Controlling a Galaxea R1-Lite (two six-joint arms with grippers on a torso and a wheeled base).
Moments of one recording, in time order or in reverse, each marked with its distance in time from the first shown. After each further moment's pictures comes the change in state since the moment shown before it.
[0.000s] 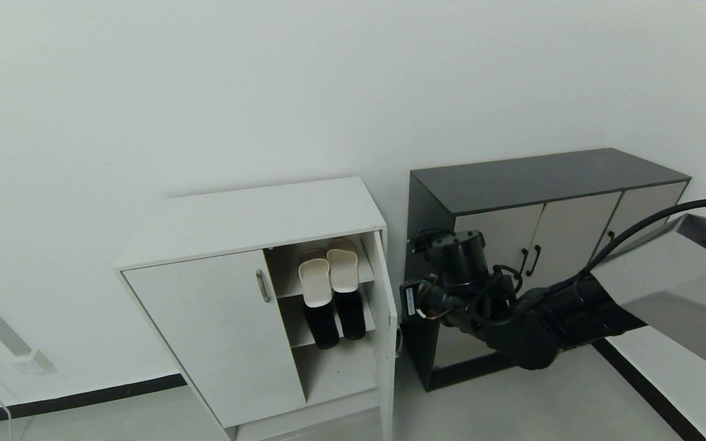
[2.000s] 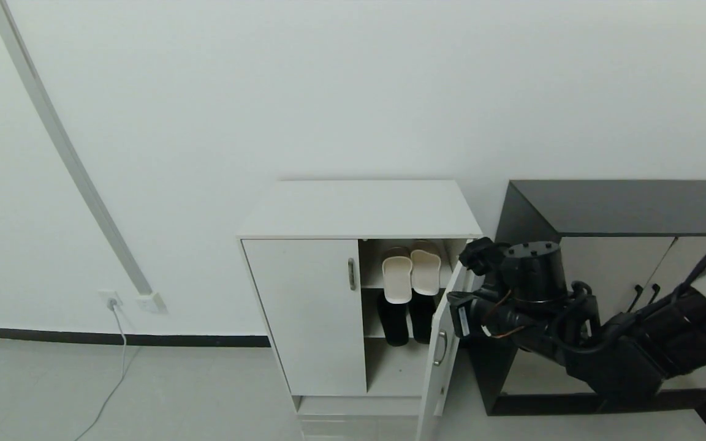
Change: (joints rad) left arm 0.000 0.000 -0.001 0.001 -0.002 0.003; right arm -0.091 -0.195 0.366 -0.173 0.108 -0.142
